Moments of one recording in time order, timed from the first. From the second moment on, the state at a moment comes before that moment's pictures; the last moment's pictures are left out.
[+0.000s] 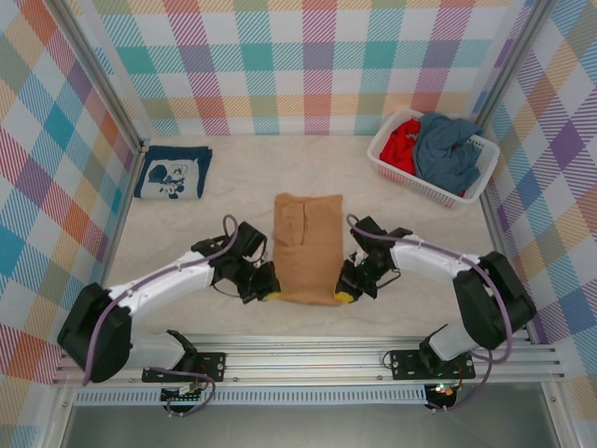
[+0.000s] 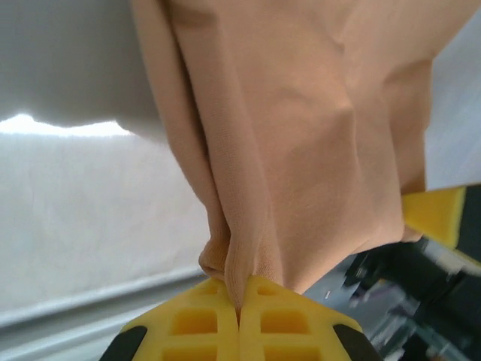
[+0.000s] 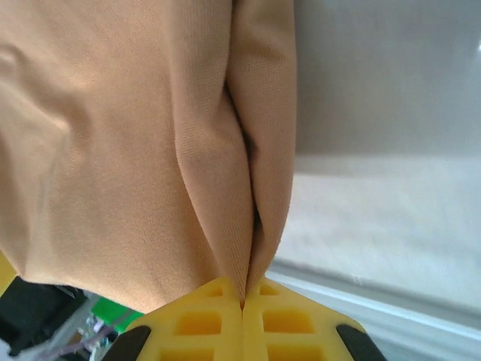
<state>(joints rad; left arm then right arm) -0.68 1.26 0.77 -0.71 0.49 -1.03 0.60 1.46 0.78 -0.76 -0.67 0.96</state>
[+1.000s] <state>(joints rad) -0.49 1.27 1.07 -0.80 0.38 -1.13 0.50 1.49 1.24 -0.99 -0.61 1.05</state>
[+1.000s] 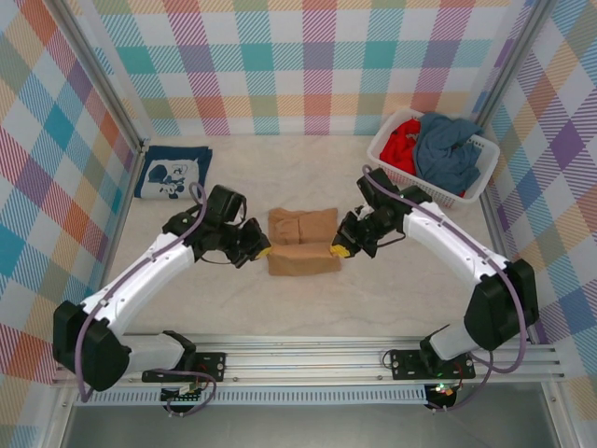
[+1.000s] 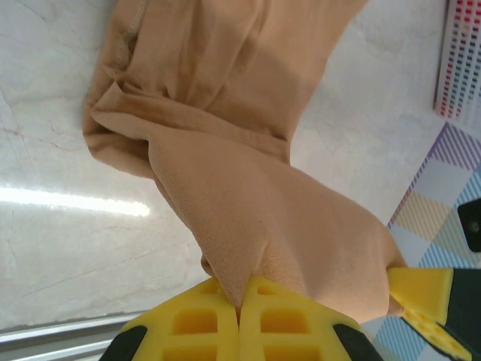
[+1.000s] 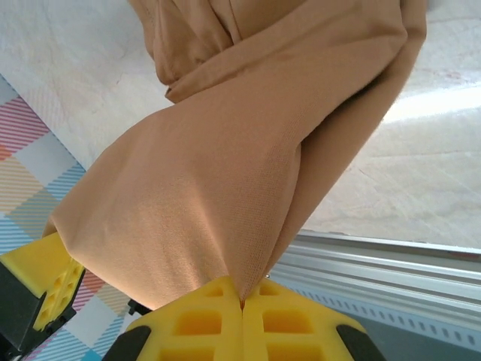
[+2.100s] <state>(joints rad) -0.37 1.75 1.53 -0.79 0.38 -1.05 0.37 1.90 1.64 -0.97 -0.61 0.99</state>
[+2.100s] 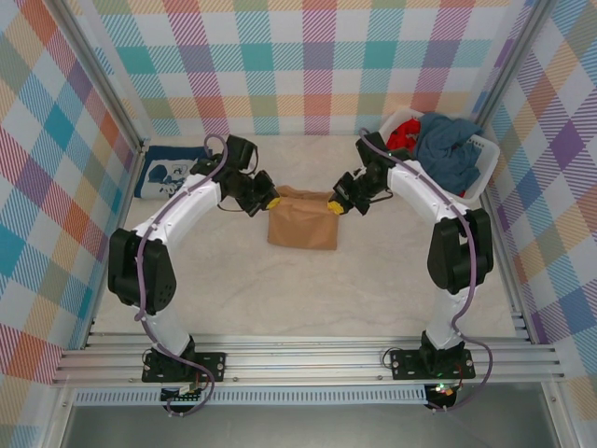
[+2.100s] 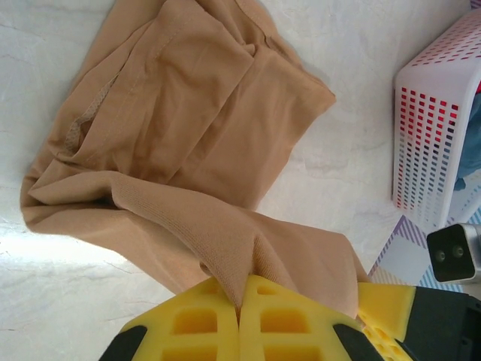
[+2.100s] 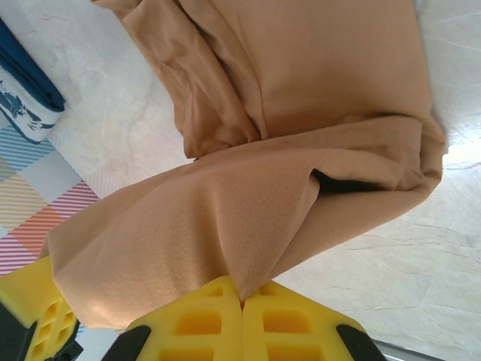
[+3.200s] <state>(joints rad) -0.67 1.06 0.93 -1.00 0.56 -1.08 0.67 1.12 0.92 -1.04 -0.67 1.11</state>
